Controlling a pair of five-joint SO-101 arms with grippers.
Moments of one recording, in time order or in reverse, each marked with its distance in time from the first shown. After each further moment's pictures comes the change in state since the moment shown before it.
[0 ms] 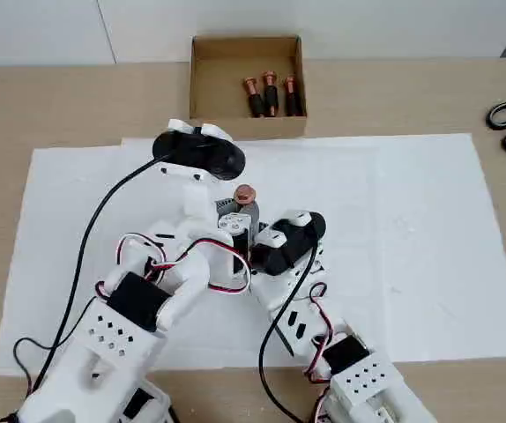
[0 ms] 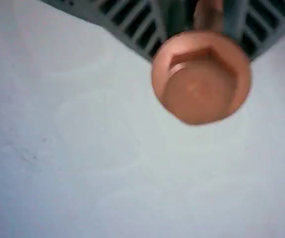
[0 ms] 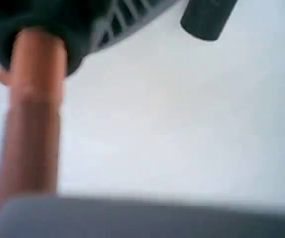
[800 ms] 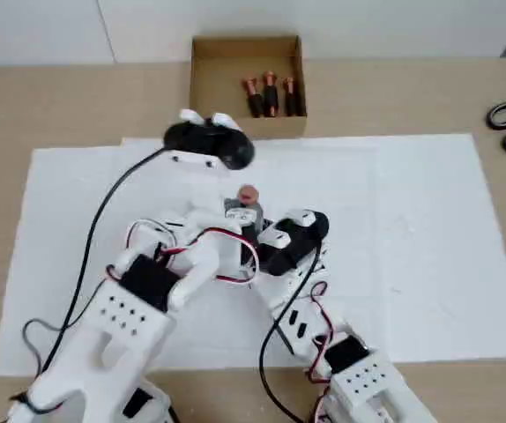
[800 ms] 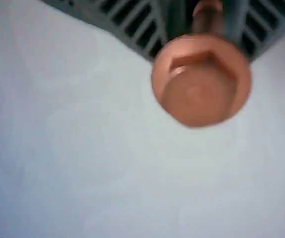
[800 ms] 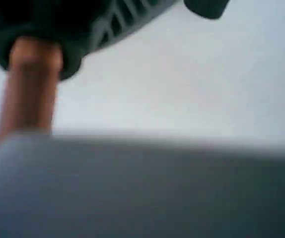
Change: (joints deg) left arm 0.1 8.3 -6.1 4.4 0.5; right arm 0.1 0.1 0.3 -2.2 0.2
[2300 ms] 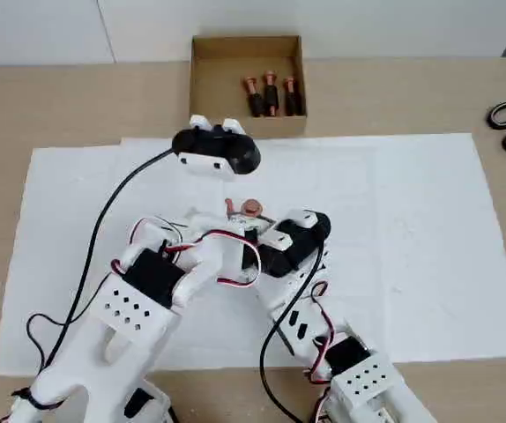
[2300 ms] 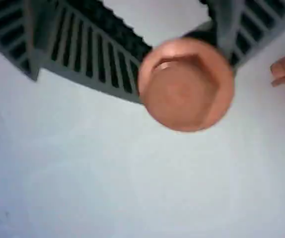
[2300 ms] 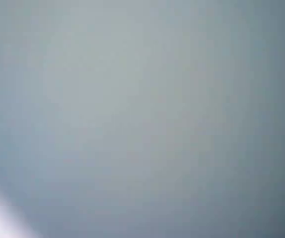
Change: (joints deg) left arm -0.4 1.1 -2.5 5.5 0.4; right arm -0.1 -0.2 0.0 -0.8 -0.1
